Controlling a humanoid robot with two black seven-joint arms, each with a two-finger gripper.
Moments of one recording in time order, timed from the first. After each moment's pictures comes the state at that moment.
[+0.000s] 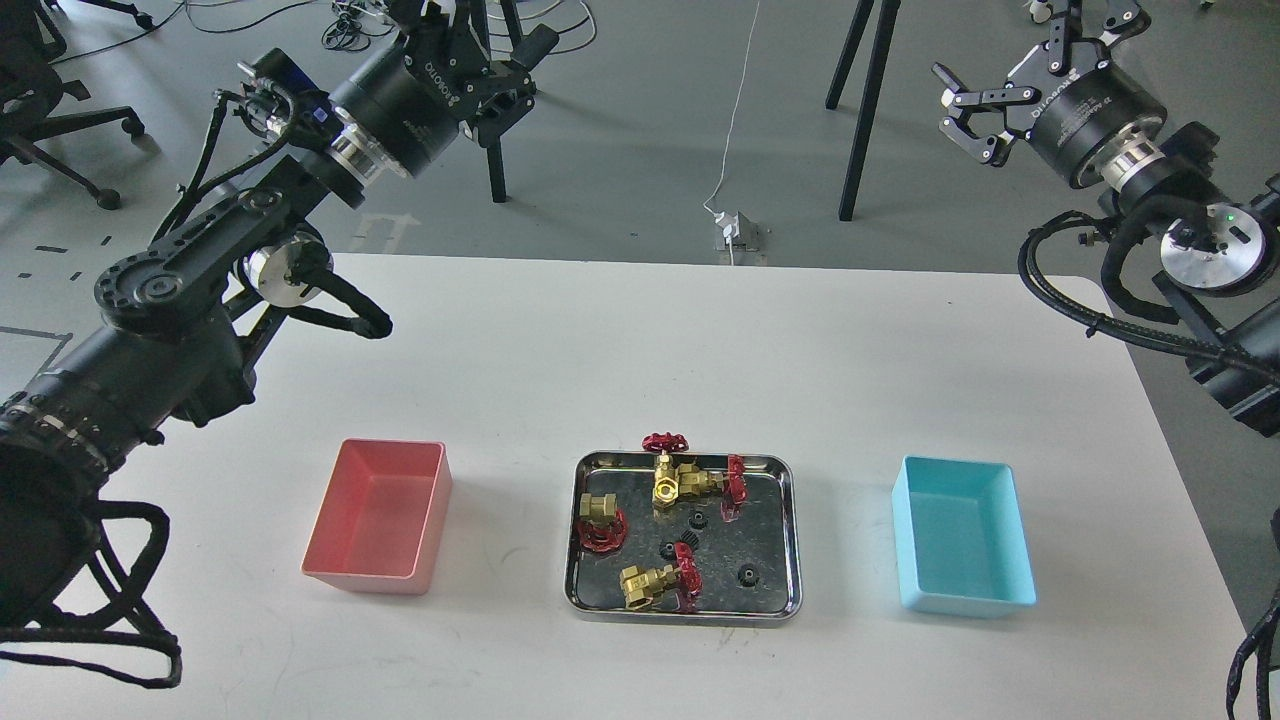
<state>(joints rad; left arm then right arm) -0.96 0.27 -0.72 -0.76 0.57 -0.49 -0.49 0.96 -0.45 0.71 0.66 0.16 0.49 0.06</state>
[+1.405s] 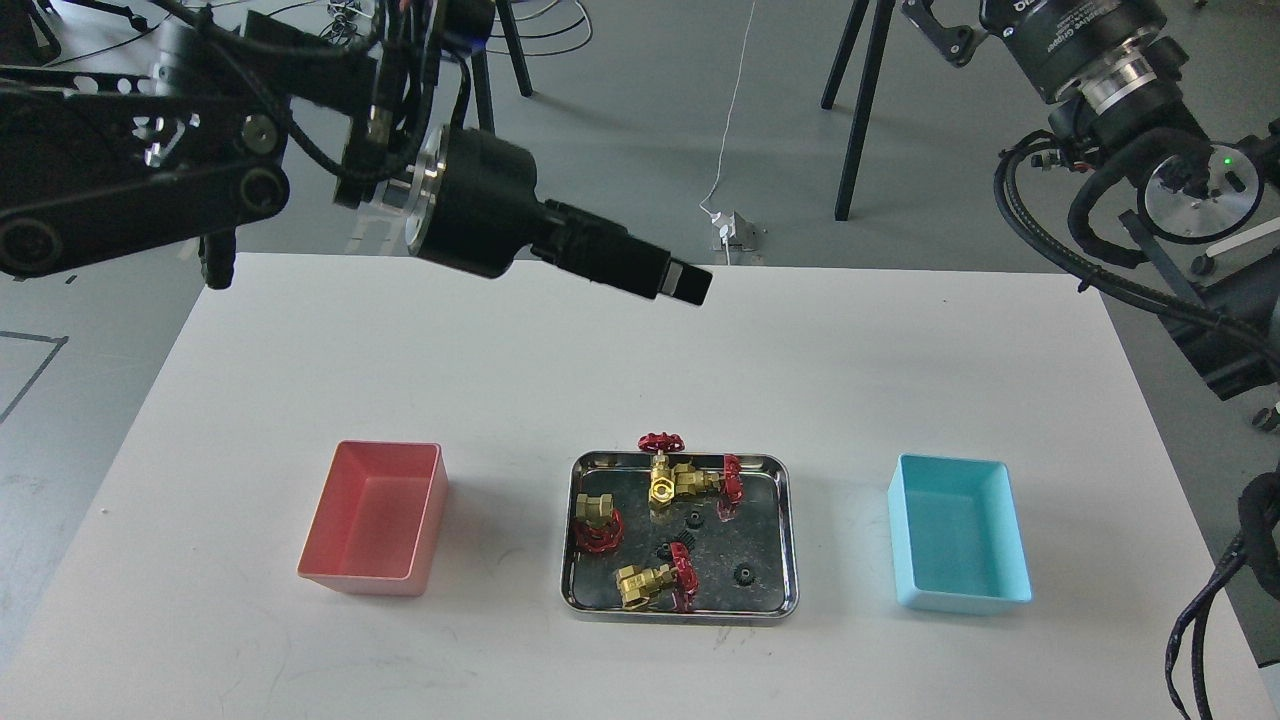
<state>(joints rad) -1.71 0.55 0.47 -1.41 1.18 -0.42 -0.49 0.99 -0.38 0.90 0.87 0.17 0.38 0.04</state>
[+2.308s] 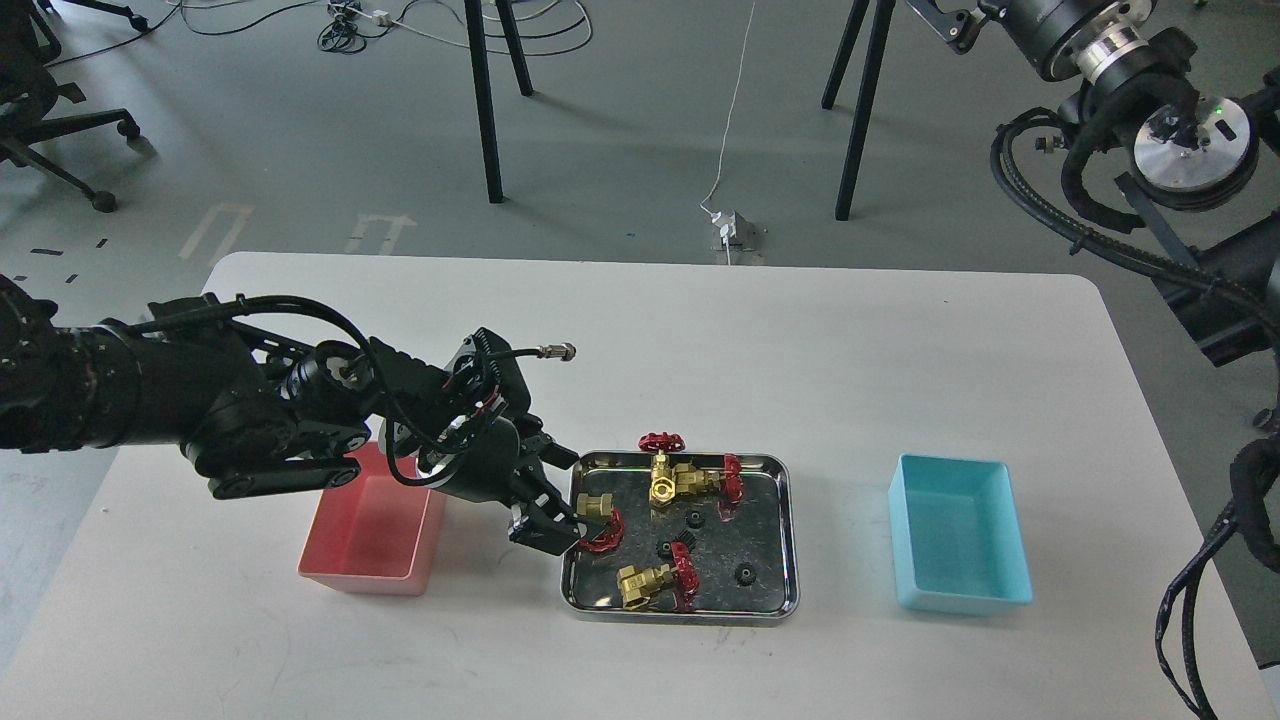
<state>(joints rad) -1.33 0.27 0.74 -1.08 1.41 0.07 -0.49 1.04 -0.39 0.89 0.83 0.18 0.26 0.01</state>
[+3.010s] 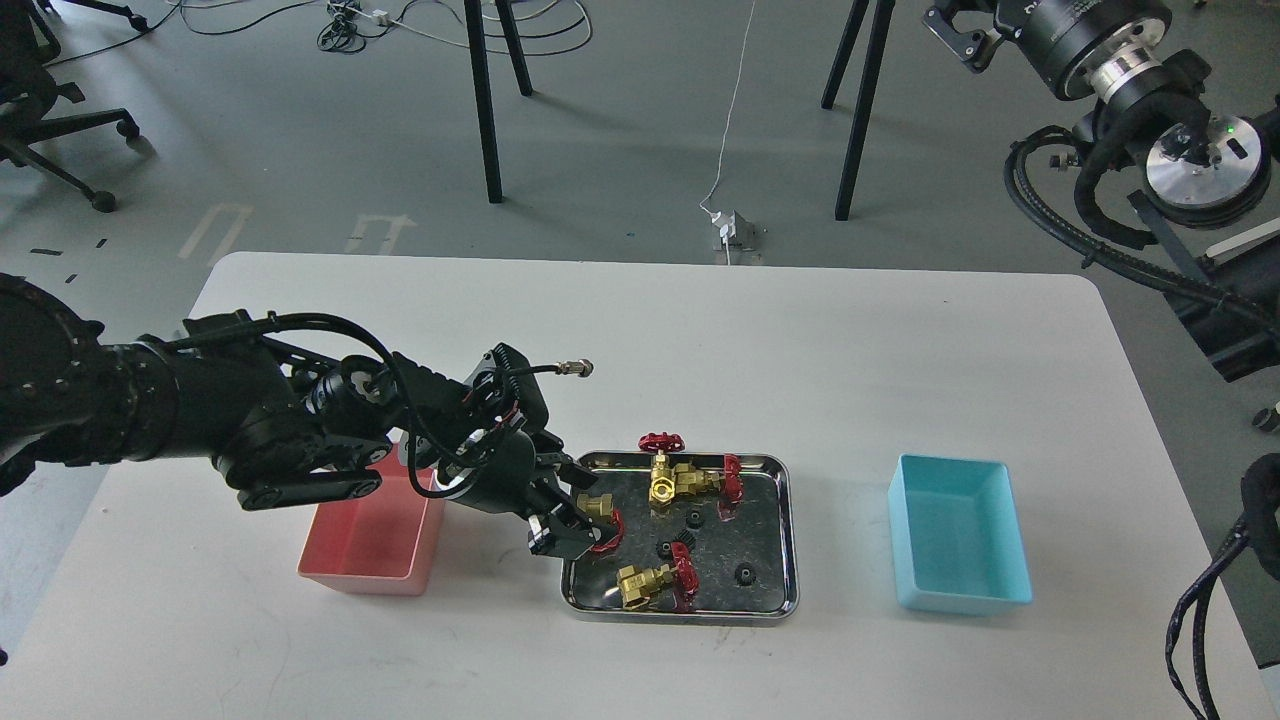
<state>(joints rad) -1.30 0.21 0.74 -1.02 1.41 0.07 -0.49 1.01 -0.41 0.90 0.83 0.18 0.25 0.01</state>
